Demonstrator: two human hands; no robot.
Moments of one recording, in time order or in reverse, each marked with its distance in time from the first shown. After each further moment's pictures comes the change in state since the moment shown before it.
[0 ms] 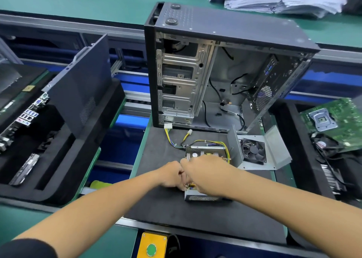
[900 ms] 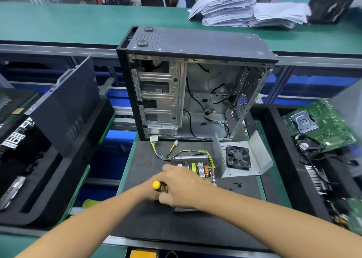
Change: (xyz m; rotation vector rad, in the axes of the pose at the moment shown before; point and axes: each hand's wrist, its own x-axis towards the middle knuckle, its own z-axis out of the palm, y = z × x) left_hand -0.020 0.026 -0.006 0.066 0.008 -0.039; right_hand 0.005 -0.006 0.018 0.484 0.209 0.064
